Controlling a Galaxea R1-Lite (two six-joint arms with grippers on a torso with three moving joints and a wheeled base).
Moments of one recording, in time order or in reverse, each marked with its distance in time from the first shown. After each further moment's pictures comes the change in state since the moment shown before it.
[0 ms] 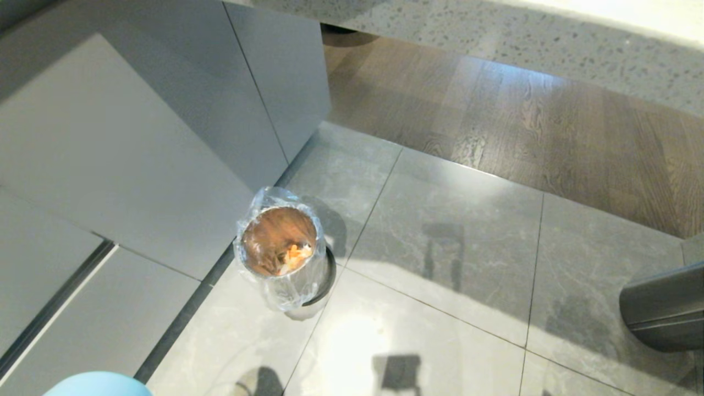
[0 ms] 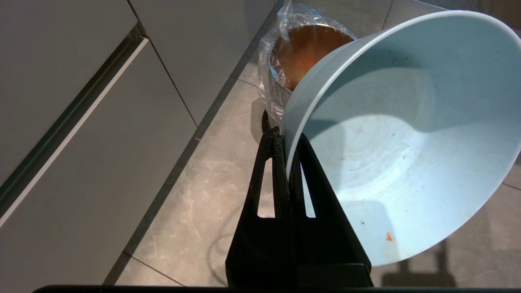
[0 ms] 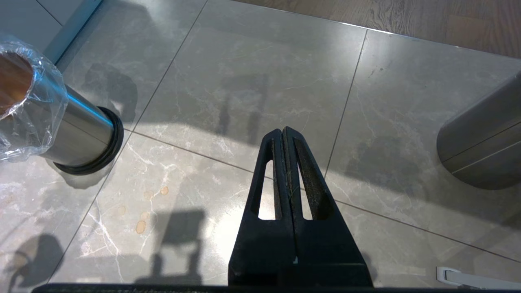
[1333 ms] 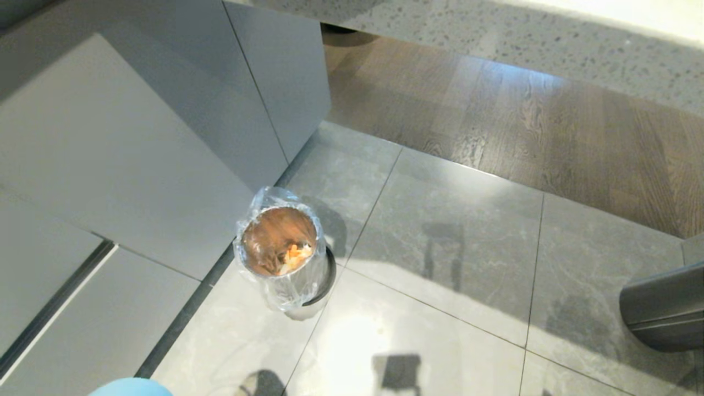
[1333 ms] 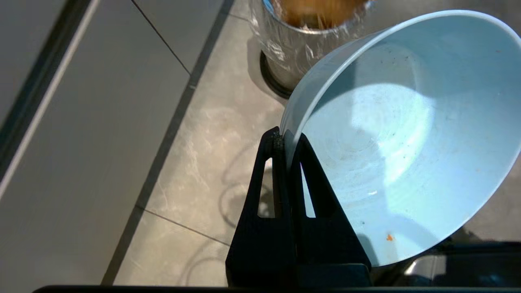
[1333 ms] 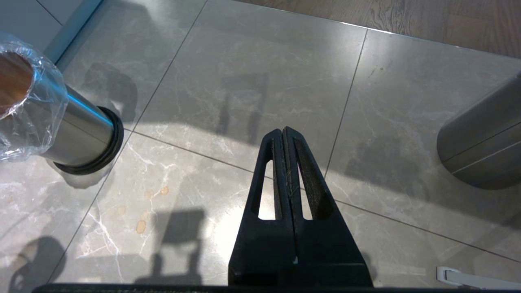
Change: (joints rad) left arm -0.004 0.230 0.000 0.002 -0.025 0.078; right arm 0.000 0.000 0.000 0.000 0.000 0.000
